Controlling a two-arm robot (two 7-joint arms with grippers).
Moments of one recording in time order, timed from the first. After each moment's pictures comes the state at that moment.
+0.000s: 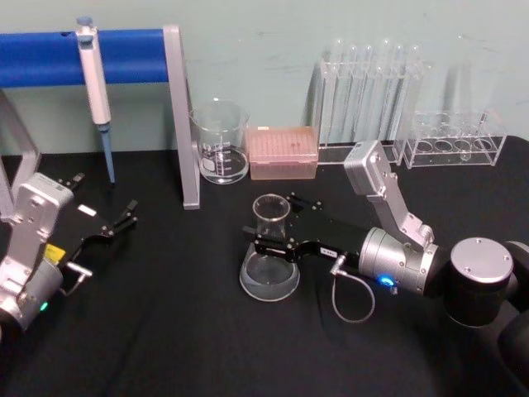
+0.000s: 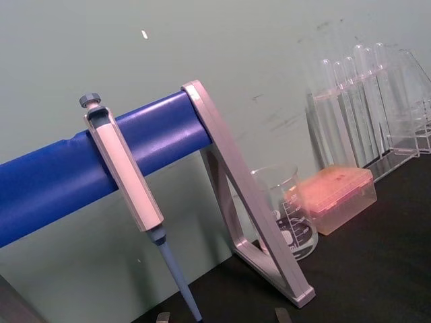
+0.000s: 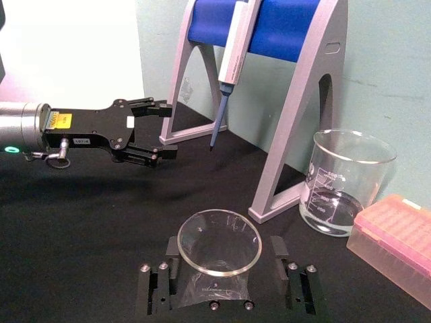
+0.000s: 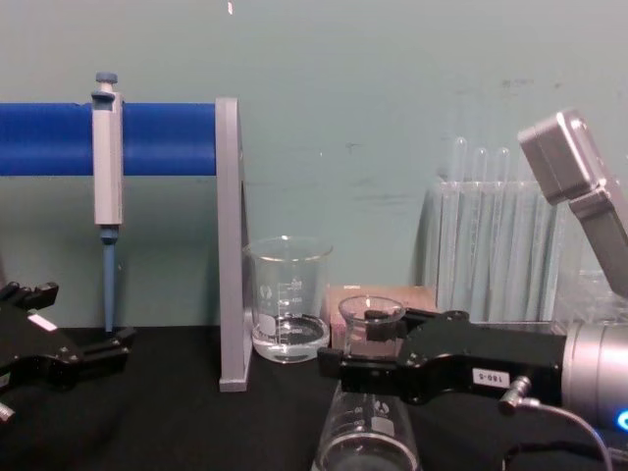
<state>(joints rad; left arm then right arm) -0.20 0.60 0.45 -1.41 -0.25 -0.12 0.03 0.43 0.36 -0.56 -1.26 0.38 -0.01 0.60</state>
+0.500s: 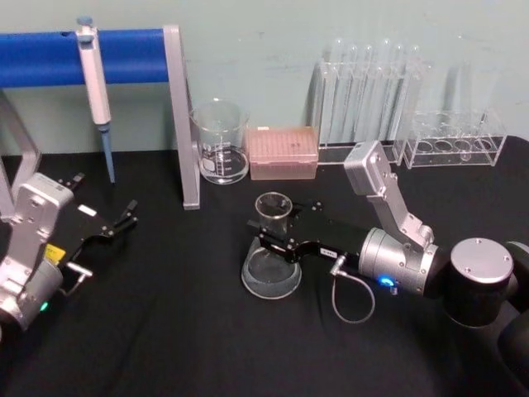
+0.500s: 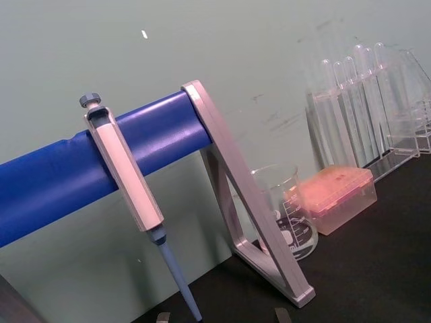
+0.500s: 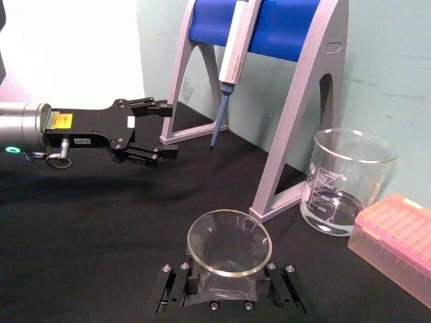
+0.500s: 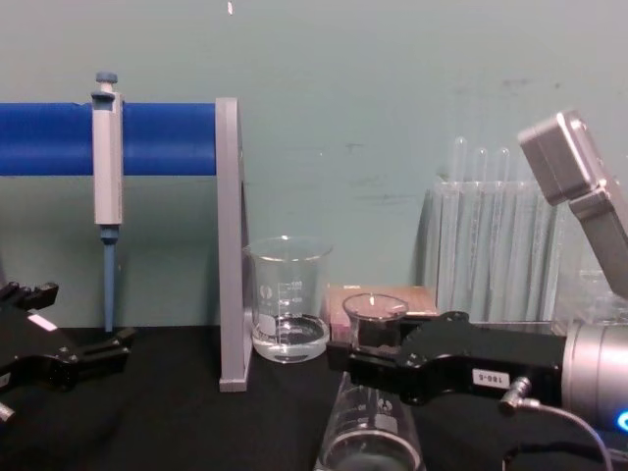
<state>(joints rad) -0.20 0.60 0.45 -1.41 -0.25 -0.12 0.03 0.43 0.36 -0.56 -1.26 0.38 -0.01 0.60</state>
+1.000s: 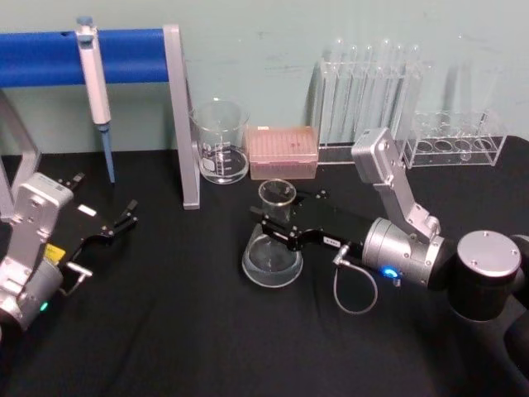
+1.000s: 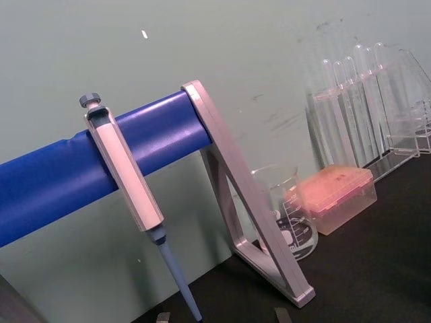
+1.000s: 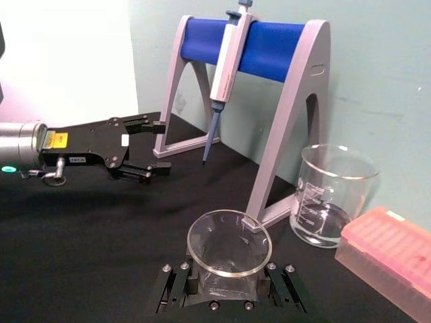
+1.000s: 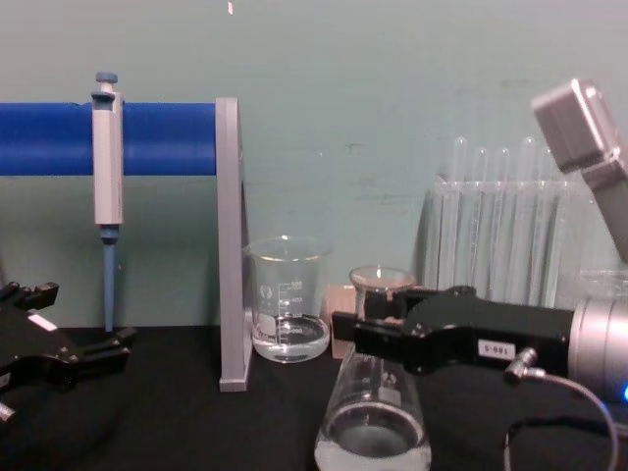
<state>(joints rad) -0.20 0.60 0.45 -1.41 -0.25 -0.12 0.03 0.42 0.37 -0.54 -1.31 0.39 0.01 0.58</state>
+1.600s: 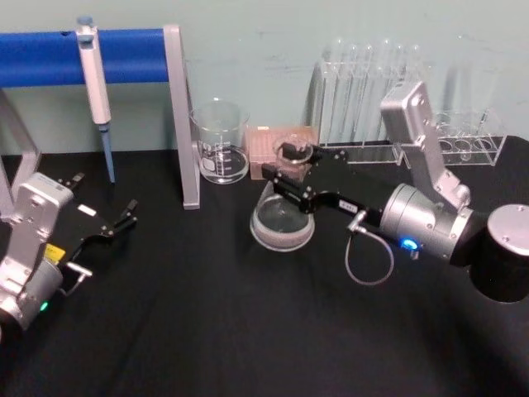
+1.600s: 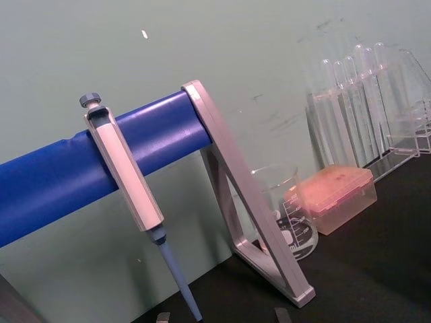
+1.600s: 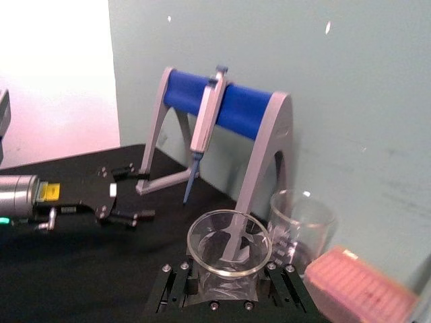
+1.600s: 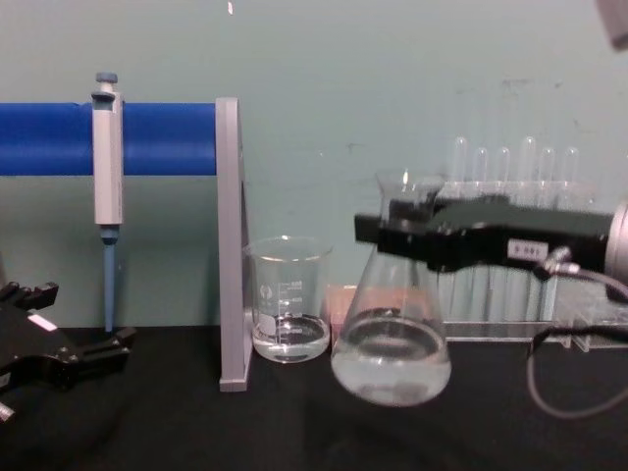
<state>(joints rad) -0.20 0.60 0.45 -1.41 -0.25 -0.12 0.03 0.38 0.42 -0.48 -1.52 0.42 0.10 0.50</state>
